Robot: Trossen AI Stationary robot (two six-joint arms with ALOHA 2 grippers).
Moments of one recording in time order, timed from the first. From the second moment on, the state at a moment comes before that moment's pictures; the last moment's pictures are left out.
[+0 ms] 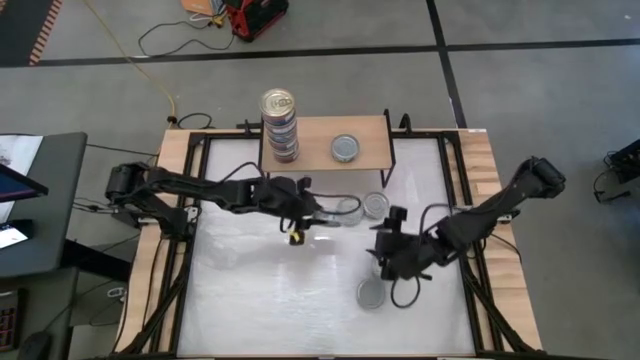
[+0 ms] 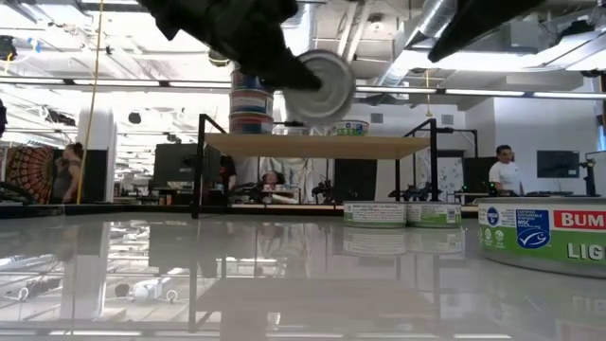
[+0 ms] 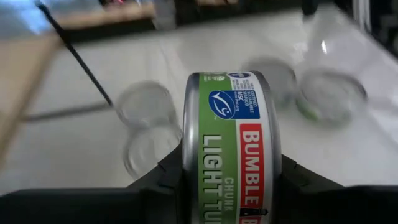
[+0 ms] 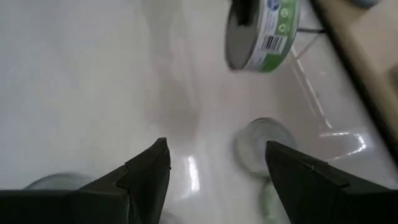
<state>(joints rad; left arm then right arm) 0.02 1.51 0.99 0.12 0.02 0.17 0.51 1.34 1.06 -0.65 0.68 0.35</state>
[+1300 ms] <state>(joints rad) 0.16 1.52 0.84 0.68 -0.05 0.28 -0.06 1.26 1.06 -0.24 0.19 -0.41</state>
